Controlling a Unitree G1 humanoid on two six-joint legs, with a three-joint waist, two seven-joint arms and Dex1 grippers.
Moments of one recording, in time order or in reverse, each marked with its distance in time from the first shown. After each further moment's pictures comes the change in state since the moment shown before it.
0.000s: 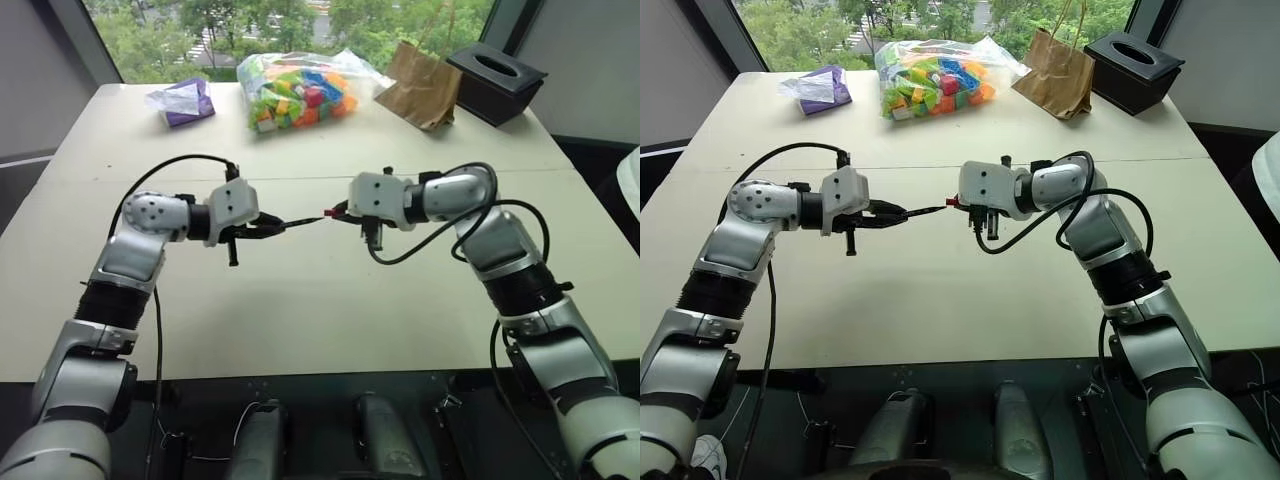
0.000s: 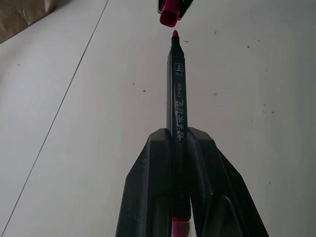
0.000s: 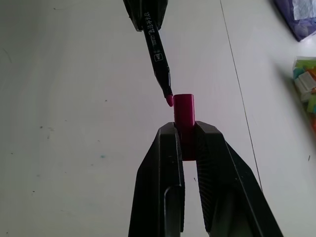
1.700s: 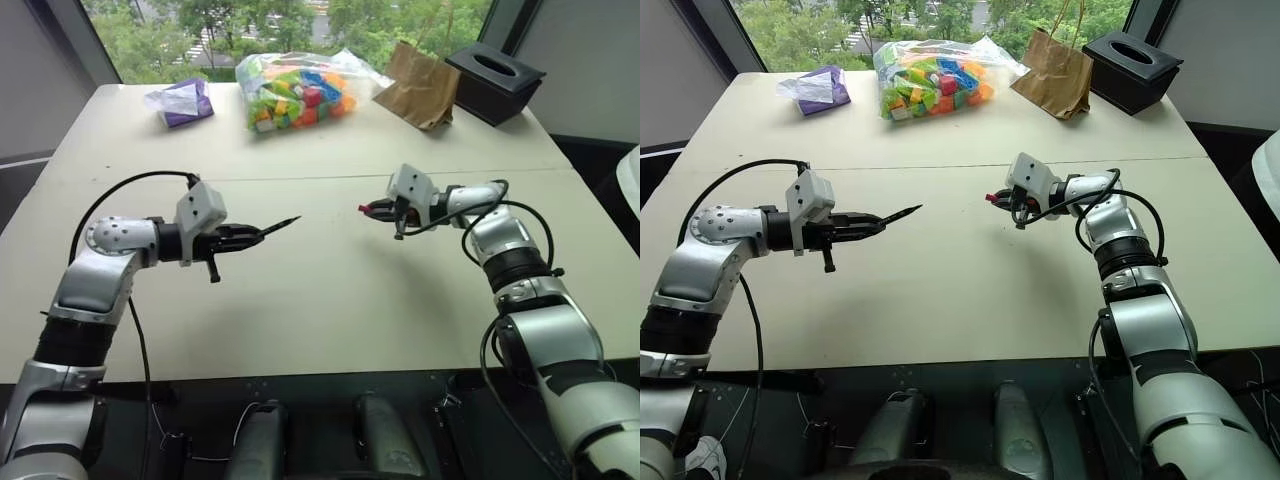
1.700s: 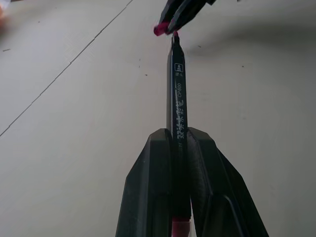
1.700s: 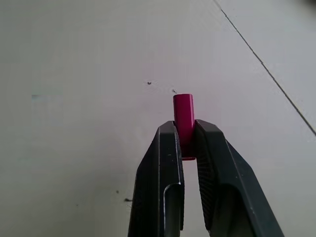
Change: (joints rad) left arm 0.178 0.088 0.102 -0.221 -0.160 0.254 0.065; right arm -0.084 0.028 -0.163 0.655 0.021 -0.305 0.001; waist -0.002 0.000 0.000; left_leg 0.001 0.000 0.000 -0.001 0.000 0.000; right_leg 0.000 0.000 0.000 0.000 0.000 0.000
